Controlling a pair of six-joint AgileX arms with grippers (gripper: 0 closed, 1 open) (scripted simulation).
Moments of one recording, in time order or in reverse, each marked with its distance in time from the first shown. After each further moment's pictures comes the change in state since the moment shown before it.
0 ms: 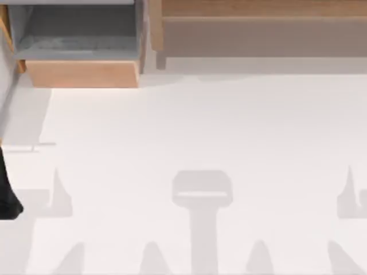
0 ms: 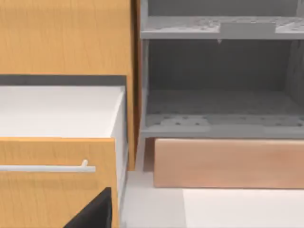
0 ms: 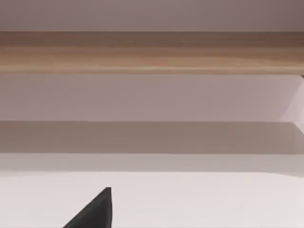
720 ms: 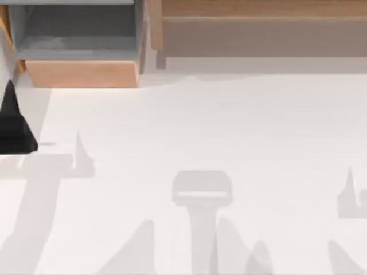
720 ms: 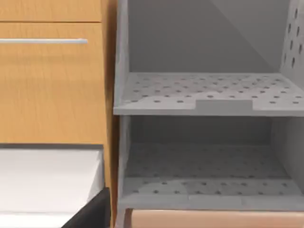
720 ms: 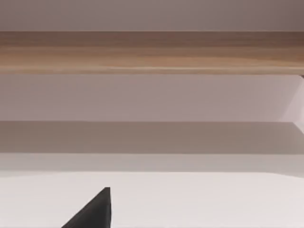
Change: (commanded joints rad) left arm -0.238 0.542 0.251 0.321 -0.232 0.012; right arm 0.000 0.000 0.000 0.000 0.000 0.000
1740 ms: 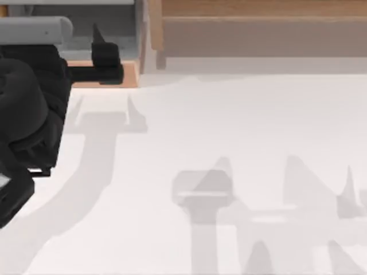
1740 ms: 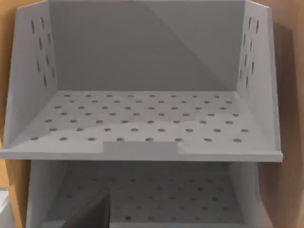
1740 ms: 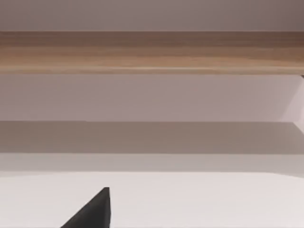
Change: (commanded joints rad) left arm -0.281 0.712 0.299 0.386 -0.278 0.005; right arm 0.000 0.000 0.000 0.000 0.000 0.000
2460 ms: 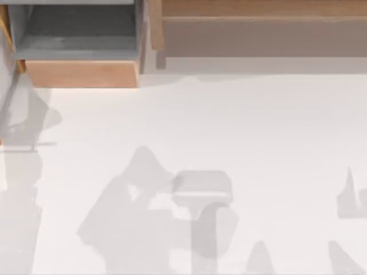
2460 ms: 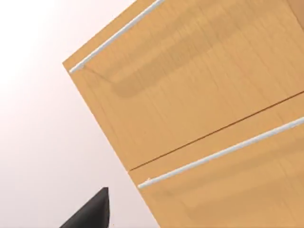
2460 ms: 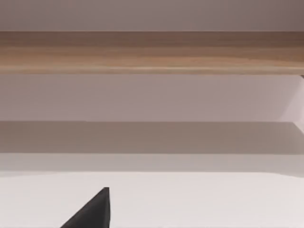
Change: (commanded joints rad) left arm 0.556 0.143 -0.169 0.629 0.221 0.663; right arm 0.000 0.000 0.000 0.000 0.000 0.000
